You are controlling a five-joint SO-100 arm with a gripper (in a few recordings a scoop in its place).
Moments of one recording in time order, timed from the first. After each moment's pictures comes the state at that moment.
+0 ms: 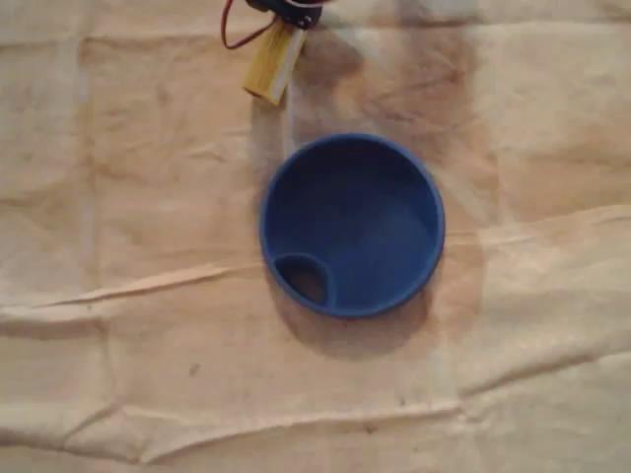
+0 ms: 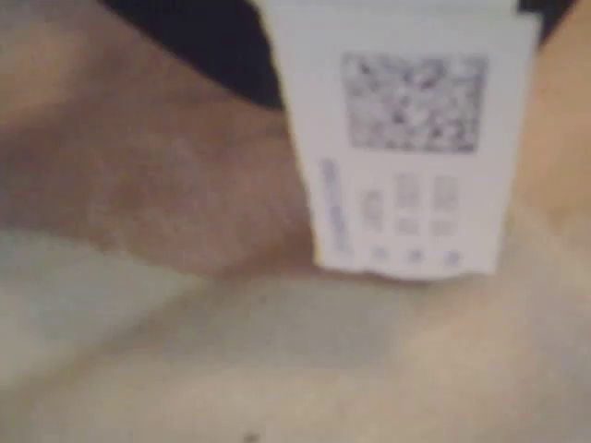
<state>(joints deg) 41.2 82.7 101.0 74.4 -101.5</state>
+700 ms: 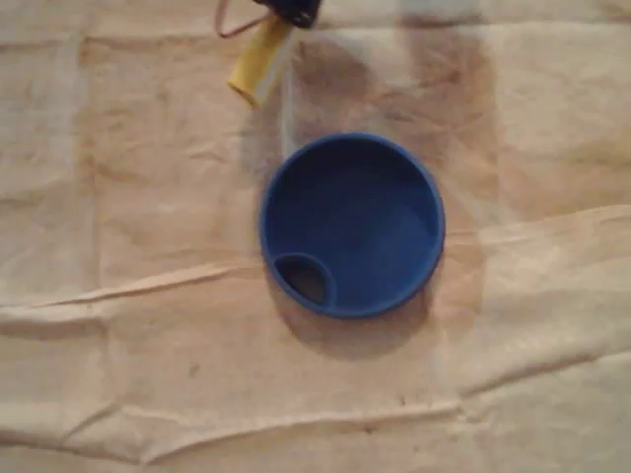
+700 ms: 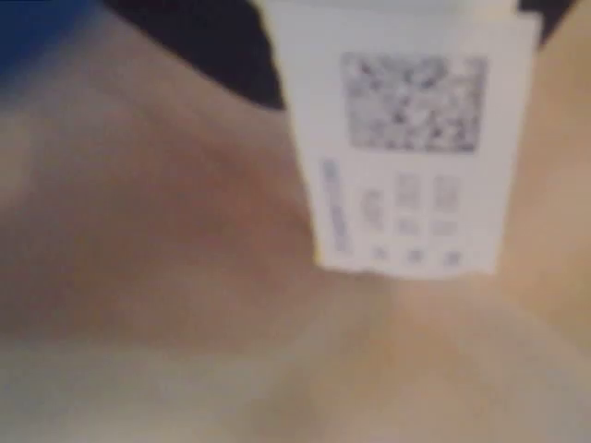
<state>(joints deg) 38.5 92.9 101.0 77.1 -91.1</state>
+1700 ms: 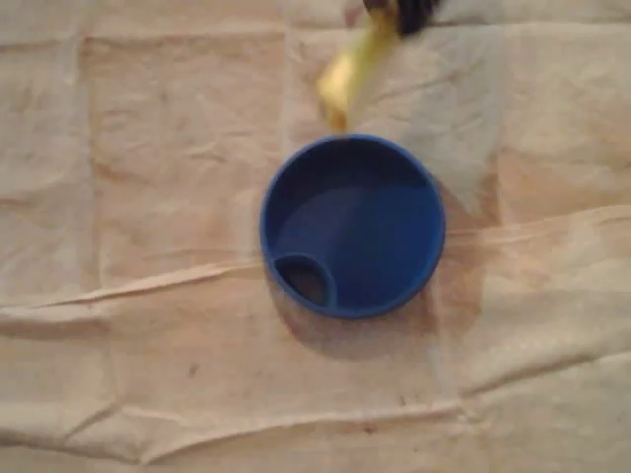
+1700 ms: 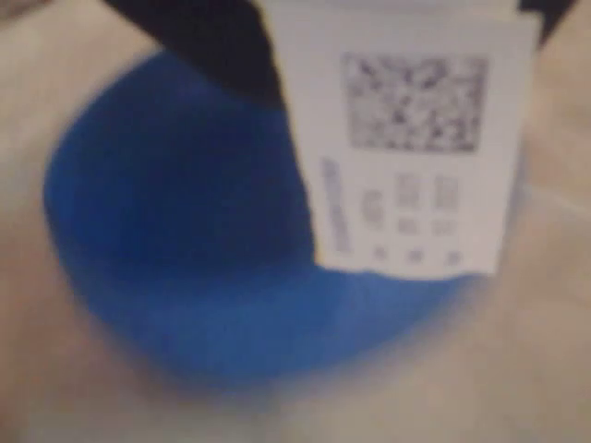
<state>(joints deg) 13.8 90.3 74.4 93.5 -59.5</state>
